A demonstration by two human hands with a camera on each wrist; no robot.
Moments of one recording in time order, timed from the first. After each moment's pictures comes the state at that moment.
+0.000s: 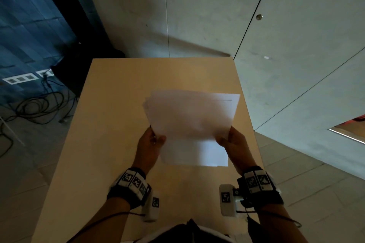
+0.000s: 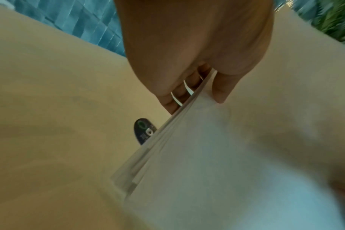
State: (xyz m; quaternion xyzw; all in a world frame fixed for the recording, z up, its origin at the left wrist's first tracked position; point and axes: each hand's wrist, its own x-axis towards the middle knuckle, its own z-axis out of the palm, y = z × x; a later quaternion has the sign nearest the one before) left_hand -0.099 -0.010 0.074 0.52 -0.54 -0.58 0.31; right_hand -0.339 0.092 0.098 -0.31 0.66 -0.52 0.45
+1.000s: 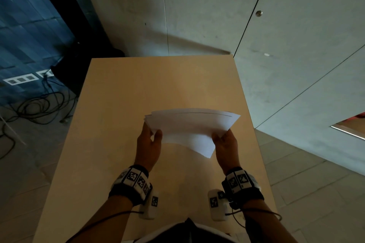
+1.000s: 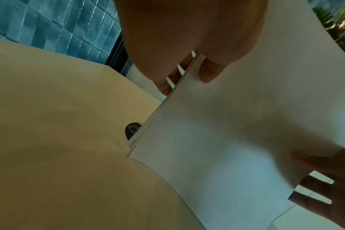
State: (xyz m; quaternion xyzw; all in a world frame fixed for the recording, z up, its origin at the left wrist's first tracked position) left_hand -0.107 -0.010 0.078 0.52 -0.61 -0.49 0.34; right_hand -0.312 0.085 0.068 -0.26 0.71 -0.55 0.36
